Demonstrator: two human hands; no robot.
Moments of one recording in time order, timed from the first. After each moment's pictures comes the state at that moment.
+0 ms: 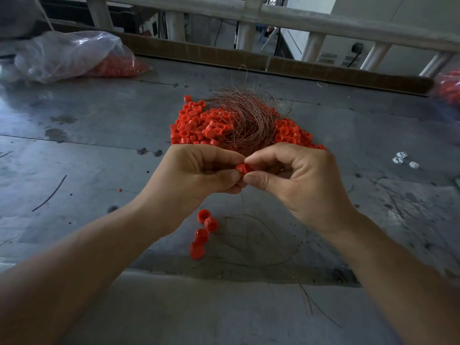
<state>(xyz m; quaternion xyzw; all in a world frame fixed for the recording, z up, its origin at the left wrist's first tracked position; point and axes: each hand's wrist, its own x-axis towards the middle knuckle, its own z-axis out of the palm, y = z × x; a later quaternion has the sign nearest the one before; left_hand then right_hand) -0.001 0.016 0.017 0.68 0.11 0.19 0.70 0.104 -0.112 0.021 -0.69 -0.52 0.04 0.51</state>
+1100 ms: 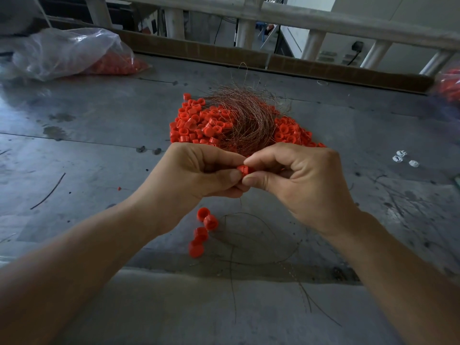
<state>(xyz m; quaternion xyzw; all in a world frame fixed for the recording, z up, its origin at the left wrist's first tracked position) -0.003 0.017 0.019 0.67 0.09 0.15 0.72 0.103 -0.113 0.023 -0.68 -0.56 -0.04 0.47</state>
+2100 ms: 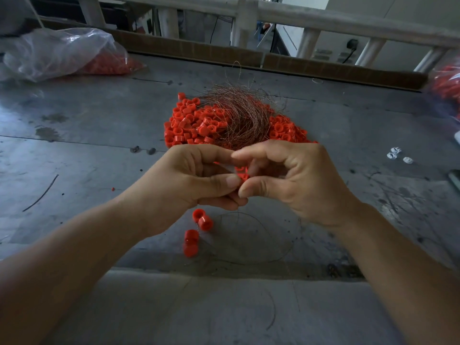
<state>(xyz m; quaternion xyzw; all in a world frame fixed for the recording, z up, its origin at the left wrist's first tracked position) -0.007 0.019 0.021 0.65 0.04 0.07 0.76 0.112 -0.116 0.028 -0.66 -0.59 0.06 0.46</state>
